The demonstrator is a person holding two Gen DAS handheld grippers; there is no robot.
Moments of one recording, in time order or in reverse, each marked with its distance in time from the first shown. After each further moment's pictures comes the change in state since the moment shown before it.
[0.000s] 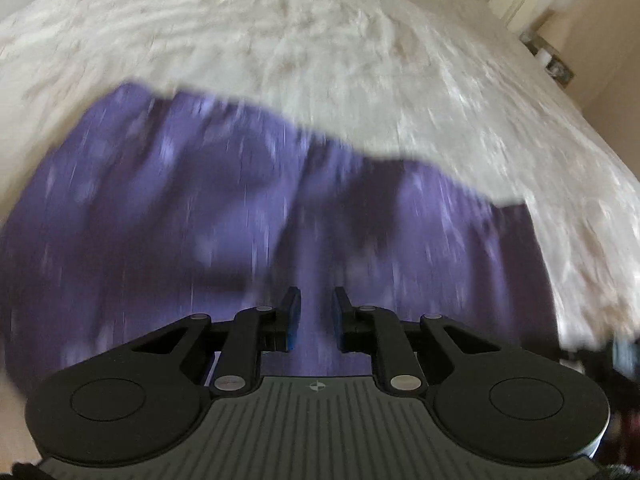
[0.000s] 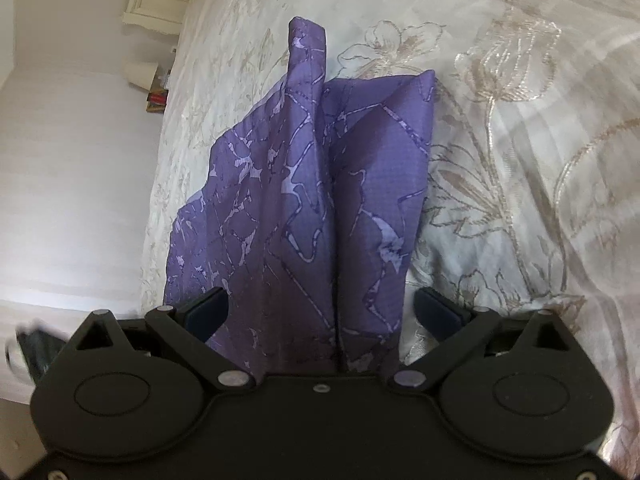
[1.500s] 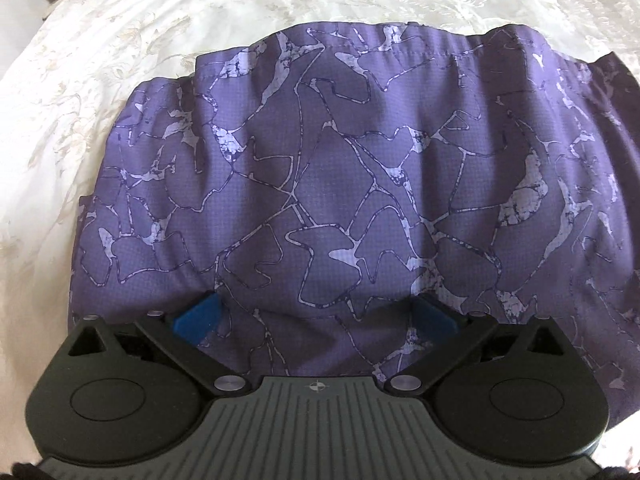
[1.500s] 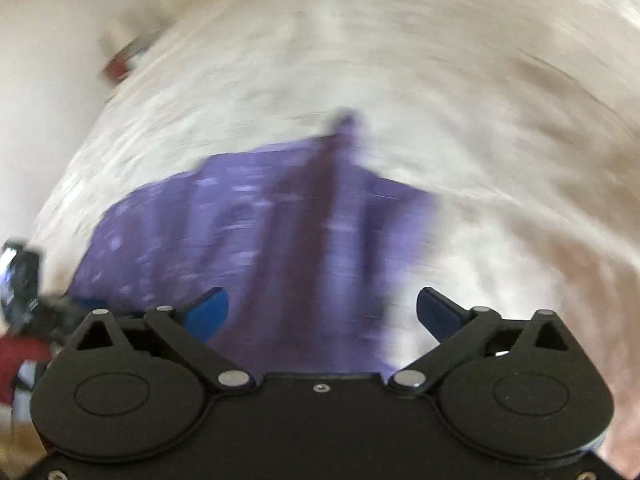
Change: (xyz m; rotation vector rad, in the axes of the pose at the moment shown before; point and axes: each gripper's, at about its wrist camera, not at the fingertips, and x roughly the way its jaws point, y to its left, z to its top) left arm 0.066 0.045 0.033 0.360 0.200 0.266; right arm -0.027 0.095 -0.041 -0.320 -0.227 -0.453
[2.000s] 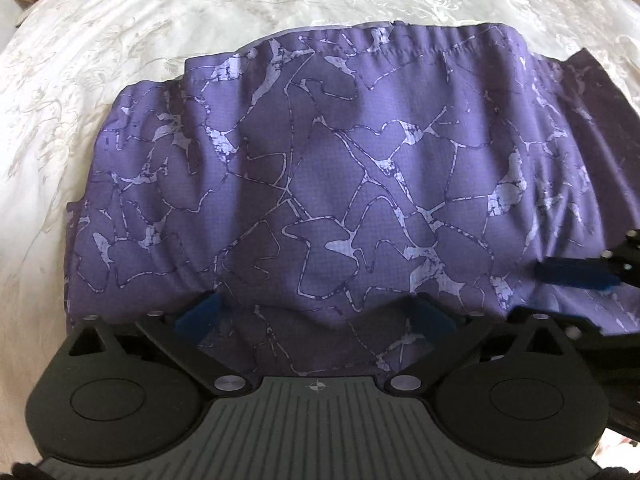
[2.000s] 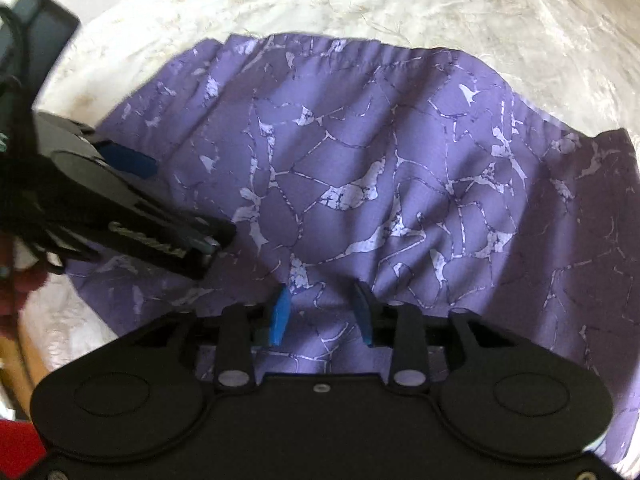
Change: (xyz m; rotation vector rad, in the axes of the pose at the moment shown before) left arm -0.004 0.041 -0.004 0.041 -0.010 -0.102; right arm 0.095 0.177 -0.044 -0.525 0.208 0.014
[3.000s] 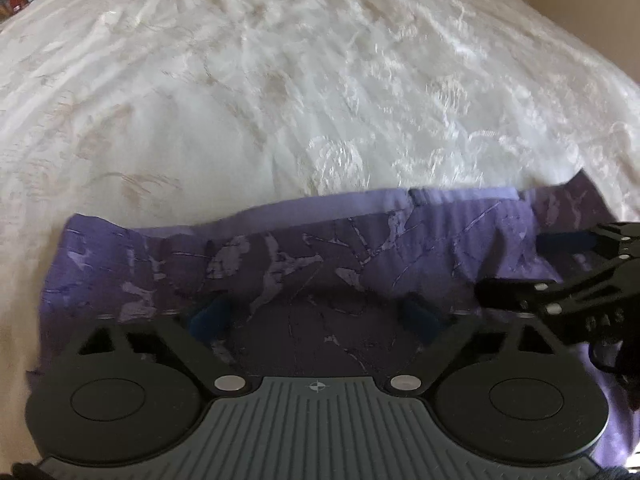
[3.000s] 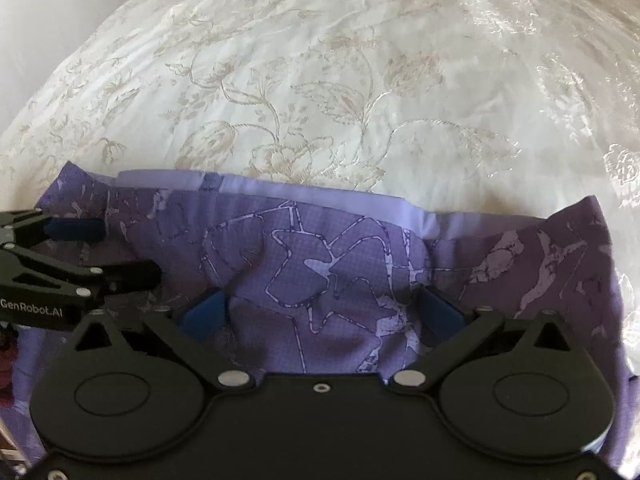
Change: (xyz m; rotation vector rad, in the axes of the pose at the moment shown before) left arm 0.007 0.037 0.064 -0.026 -0.165 -0.173; right arm 0.044 -0.089 0.096 0.229 -0.031 -0.060
